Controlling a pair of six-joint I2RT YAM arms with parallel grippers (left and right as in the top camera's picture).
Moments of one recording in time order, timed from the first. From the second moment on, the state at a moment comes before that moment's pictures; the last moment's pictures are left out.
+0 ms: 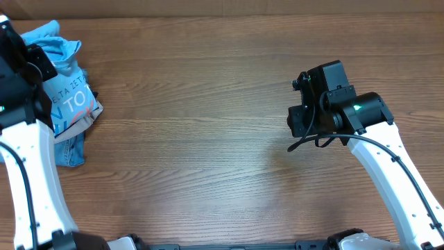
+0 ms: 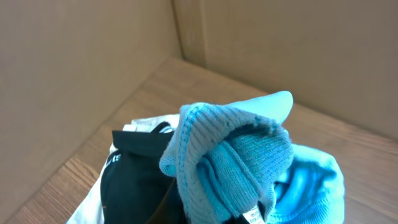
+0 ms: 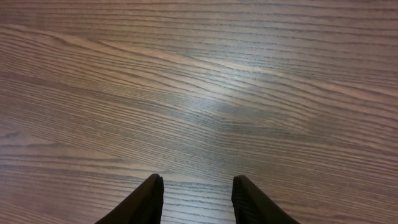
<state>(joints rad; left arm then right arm) 0.41 1.50 1.44 -0.44 -0.17 -0.04 0.29 1.42 1.30 -1.08 -0.09 0.12</state>
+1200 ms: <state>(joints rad) 0.68 1.81 1.49 -0.38 -0.19 -0.05 0.29 1.42 1.30 -1.09 -0.09 0.12</state>
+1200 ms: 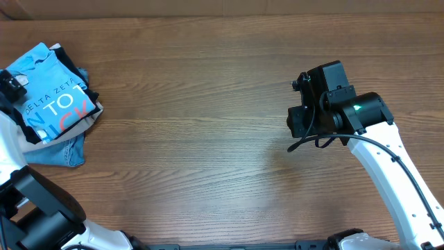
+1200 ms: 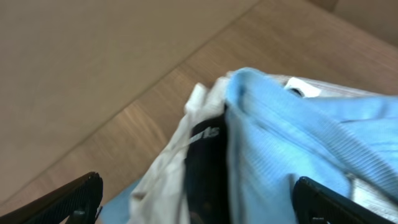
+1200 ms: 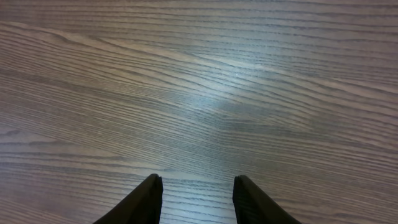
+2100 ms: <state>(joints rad) 0.00 1.74 1.73 -0.79 0.04 -0.07 0.29 1.42 1.30 -0.67 -0.06 0.12</state>
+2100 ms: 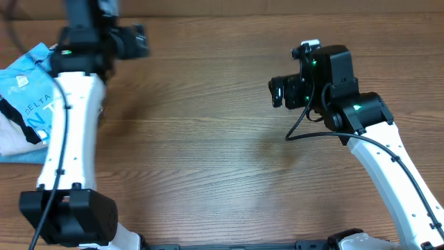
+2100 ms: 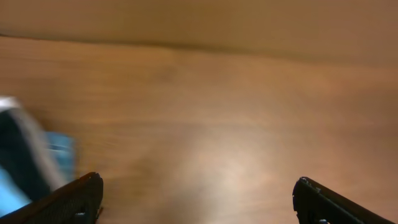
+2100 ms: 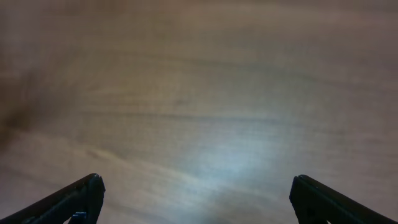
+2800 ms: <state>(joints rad) -0.15 1.74 1.74 -1.48 0.07 -0.22 0.28 1.41 1.30 -0.94 0.04 0.36</state>
